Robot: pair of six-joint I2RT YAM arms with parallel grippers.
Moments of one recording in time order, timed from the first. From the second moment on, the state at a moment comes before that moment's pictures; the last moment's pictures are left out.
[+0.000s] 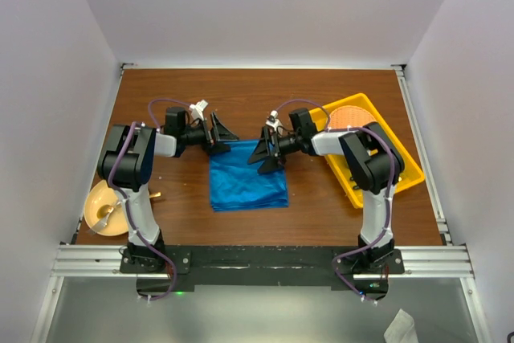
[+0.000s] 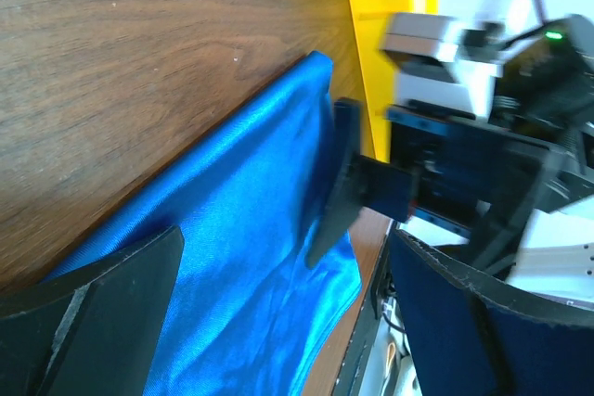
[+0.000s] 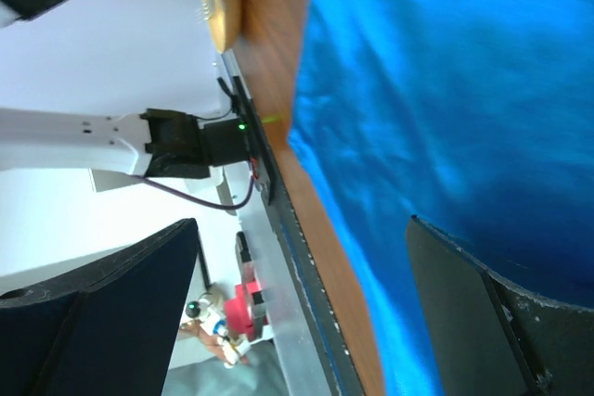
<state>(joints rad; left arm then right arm) -0.11 1.98 0.89 0.46 0.97 -0.75 0.47 2.03 1.10 0.15 -1.07 0.75</state>
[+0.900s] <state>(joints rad) -0.11 1.96 0.87 0.45 0.97 -0.72 0.53 1.82 1.01 0.04 -1.14 0.68</state>
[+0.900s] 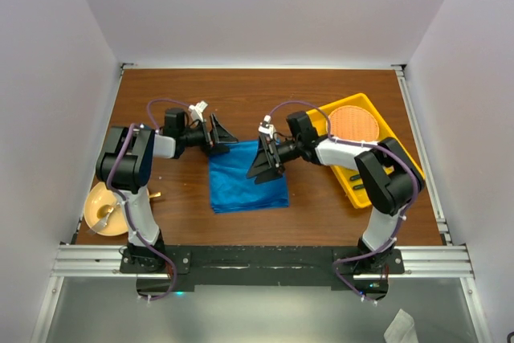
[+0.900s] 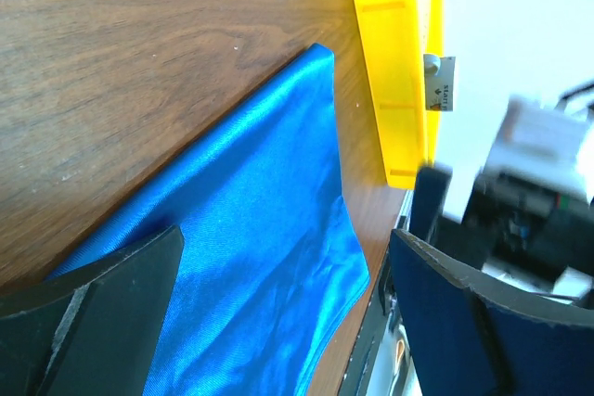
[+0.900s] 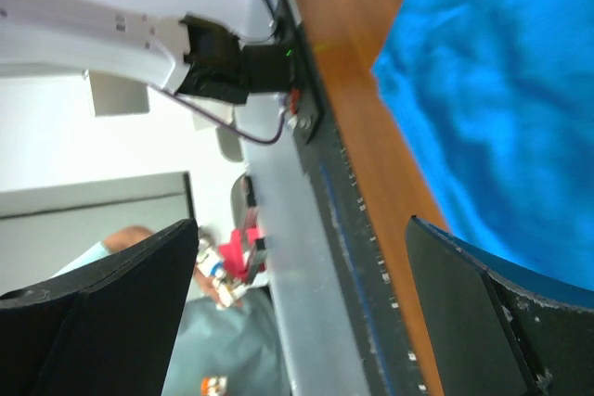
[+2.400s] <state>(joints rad) -0.10 1.92 0.83 0.42 0.98 -0.63 0.63 1.78 0.80 0.10 -1.11 0.71</state>
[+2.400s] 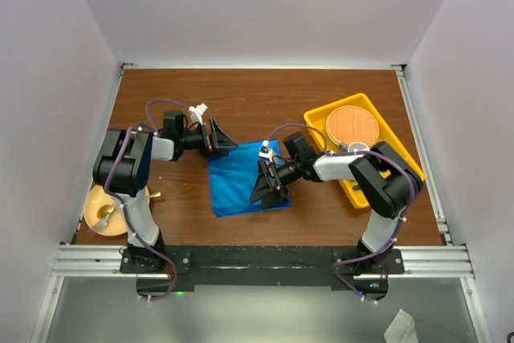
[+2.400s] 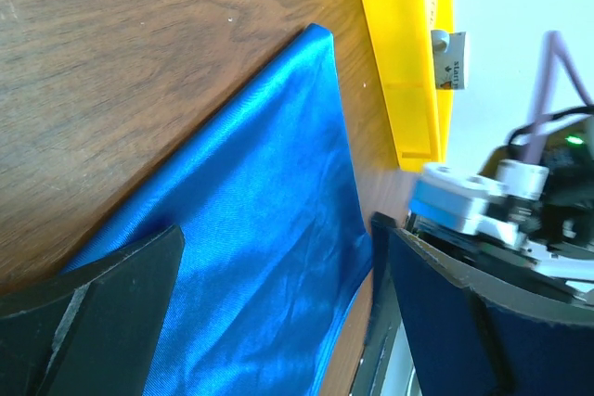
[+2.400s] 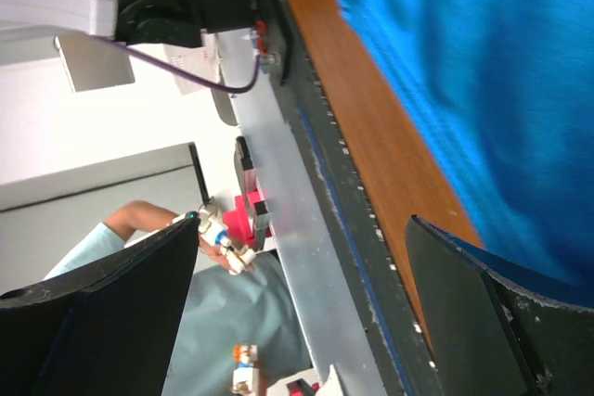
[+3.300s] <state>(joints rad) -0.11 1.78 0.85 0.29 1.00 -0.62 0.52 1.67 1.13 -0.18 -1.07 0.52</state>
